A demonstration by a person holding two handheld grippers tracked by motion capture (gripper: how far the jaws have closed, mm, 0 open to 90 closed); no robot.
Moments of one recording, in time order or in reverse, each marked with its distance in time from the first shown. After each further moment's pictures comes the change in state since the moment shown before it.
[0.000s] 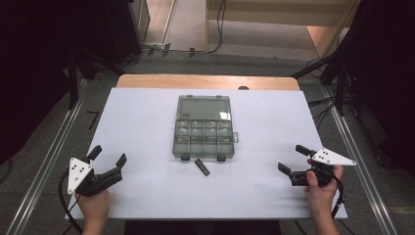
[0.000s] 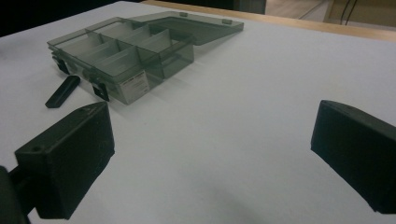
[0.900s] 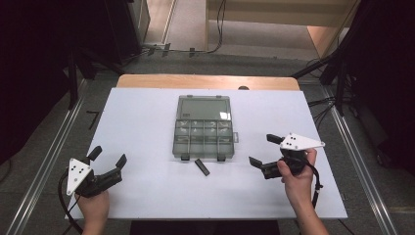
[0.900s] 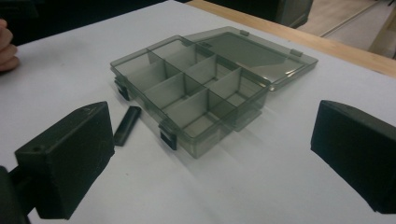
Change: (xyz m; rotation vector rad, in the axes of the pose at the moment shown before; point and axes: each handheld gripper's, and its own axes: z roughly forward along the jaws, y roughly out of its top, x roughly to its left) left arm 0.000 0.000 -0.002 -0.007 -0.013 -0.006; right arm 0.063 0.070 0.042 0.071 0.131 -0.094
